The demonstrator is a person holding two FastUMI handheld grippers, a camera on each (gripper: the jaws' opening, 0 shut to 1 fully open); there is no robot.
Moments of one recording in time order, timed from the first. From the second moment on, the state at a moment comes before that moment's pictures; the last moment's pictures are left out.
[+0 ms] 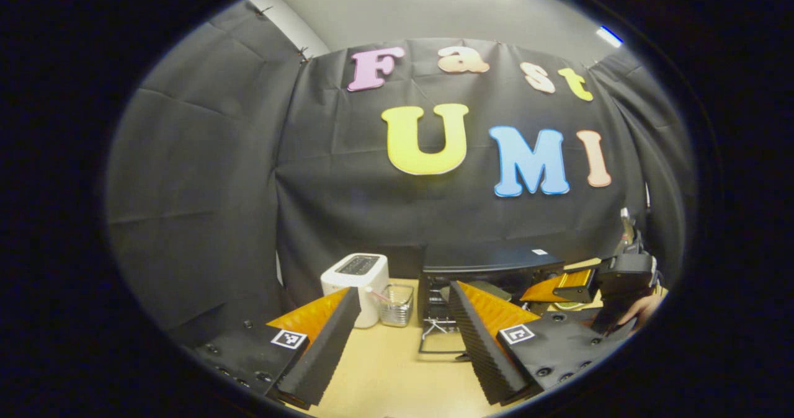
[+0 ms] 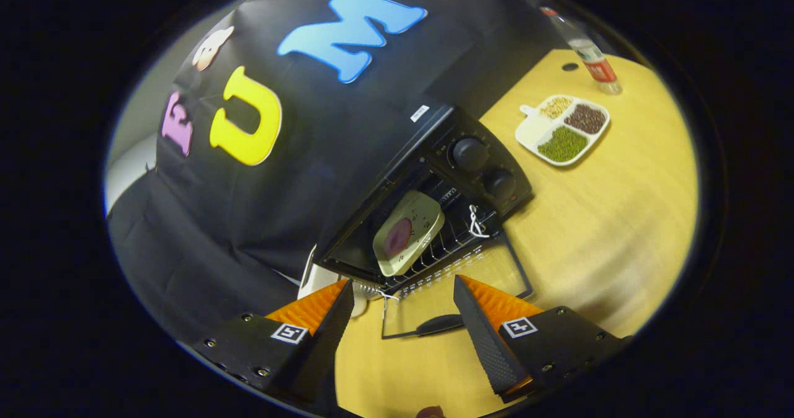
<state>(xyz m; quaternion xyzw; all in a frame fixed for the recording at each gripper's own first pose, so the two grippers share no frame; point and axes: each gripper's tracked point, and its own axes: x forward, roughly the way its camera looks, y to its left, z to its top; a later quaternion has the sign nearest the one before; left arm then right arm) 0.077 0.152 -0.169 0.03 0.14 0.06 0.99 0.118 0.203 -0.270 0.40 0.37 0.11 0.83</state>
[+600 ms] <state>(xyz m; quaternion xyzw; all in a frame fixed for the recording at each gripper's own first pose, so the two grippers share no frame) 0.071 0.060 -0.290 -0.01 0.27 -0.04 0.96 0.078 0.103 -0.248 0.19 0.31 0.11 0.93</state>
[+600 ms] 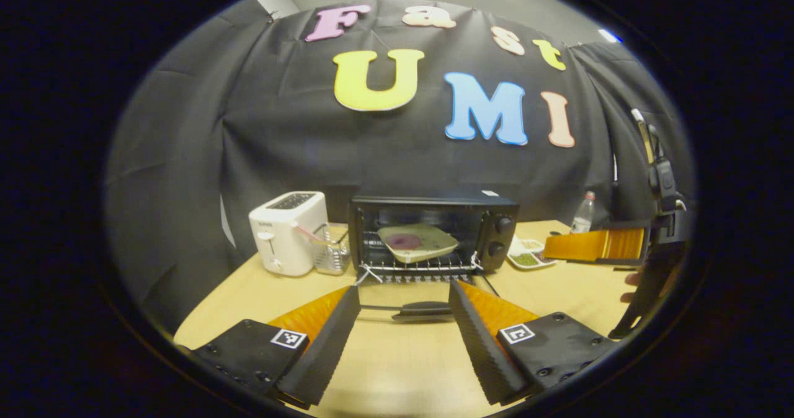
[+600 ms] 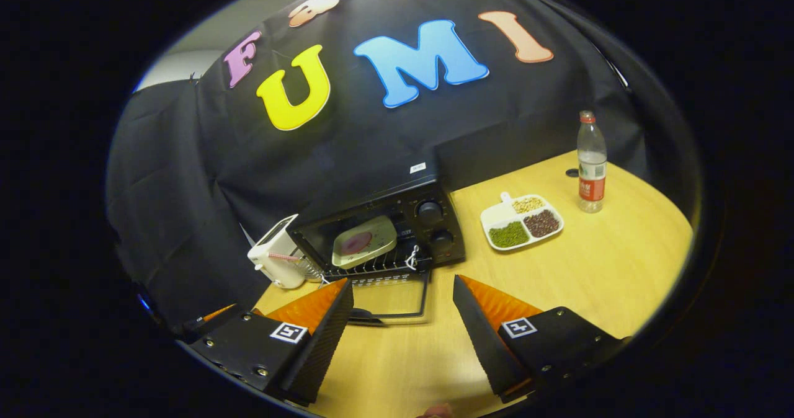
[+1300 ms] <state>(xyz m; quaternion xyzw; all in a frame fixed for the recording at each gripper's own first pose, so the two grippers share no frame) 0.086 0.027 -0.423 -0.02 0.40 -0.07 0.91 0.057 0.041 -0.244 0.07 0.30 0.06 0.95</state>
